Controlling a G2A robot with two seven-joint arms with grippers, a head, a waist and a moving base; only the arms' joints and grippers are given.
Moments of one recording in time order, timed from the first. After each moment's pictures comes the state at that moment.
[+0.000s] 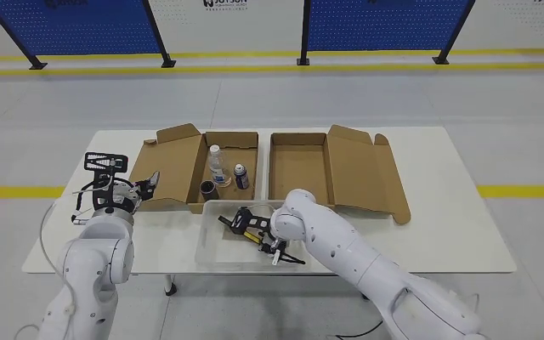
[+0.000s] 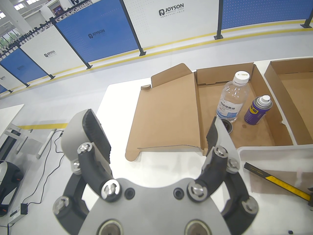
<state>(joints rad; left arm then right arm) 1.52 -1.13 -1.67 -2.03 1.43 0.11 -0.64 -0.65 -1.57 0.52 -0.94 -0.88 -0.45 1.10</state>
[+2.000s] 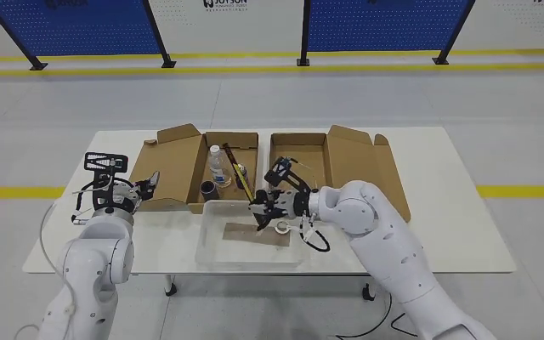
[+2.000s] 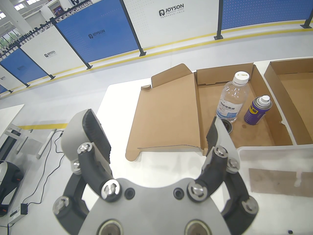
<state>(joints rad) 1.52 -1.13 -1.67 -2.03 1.43 0.11 -0.64 -0.90 -1.36 1.01 -1.42 -0.60 -0.48 0.86</state>
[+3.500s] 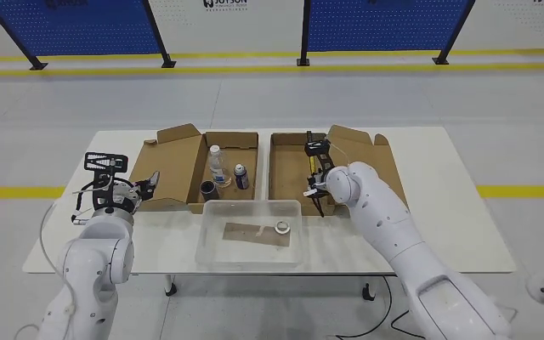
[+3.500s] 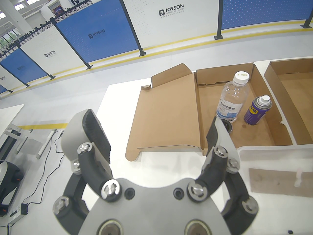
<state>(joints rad) 1.52 -1.13 -1.67 -2.03 1.43 0.11 -0.64 -0.62 -1.45 0.87 -0.81 -0.93 0.08 0.78</state>
